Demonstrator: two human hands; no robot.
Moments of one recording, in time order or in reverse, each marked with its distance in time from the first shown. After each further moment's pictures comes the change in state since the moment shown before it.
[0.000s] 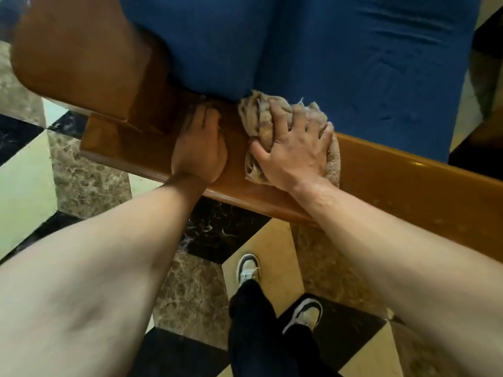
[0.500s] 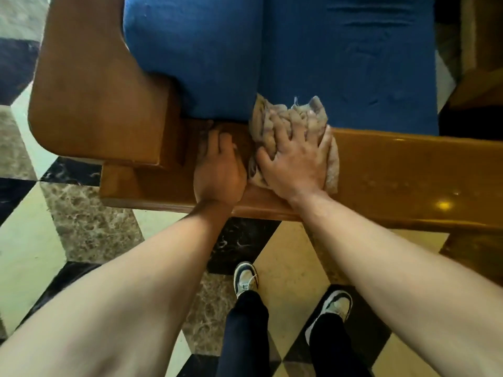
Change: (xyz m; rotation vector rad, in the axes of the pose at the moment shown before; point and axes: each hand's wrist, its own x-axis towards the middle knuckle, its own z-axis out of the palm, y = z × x) left_hand 0.000 -0.002 0.001 -0.068 -0.034 0.047; right_hand -0.007 -0.039 0.013 0.069 0.154 0.176
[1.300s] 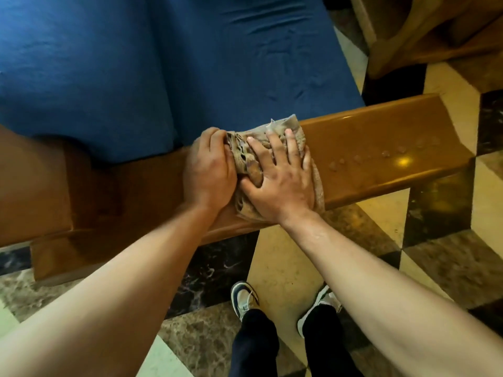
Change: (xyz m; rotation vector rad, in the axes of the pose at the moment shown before) left_hand 0.031 0.075 0.028 -0.167 -0.043 0.378; right_hand -0.045 0.069 -0.005 0.068 0.045 0.234
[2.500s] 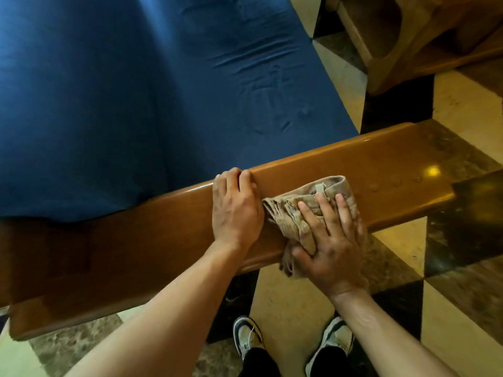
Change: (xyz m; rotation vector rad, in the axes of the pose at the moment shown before) left_hand 0.011 0.094 0.072 0.218 -0.020 0.026; right_hand -0.063 0.149 -0.015 0.015 0.335 -0.051
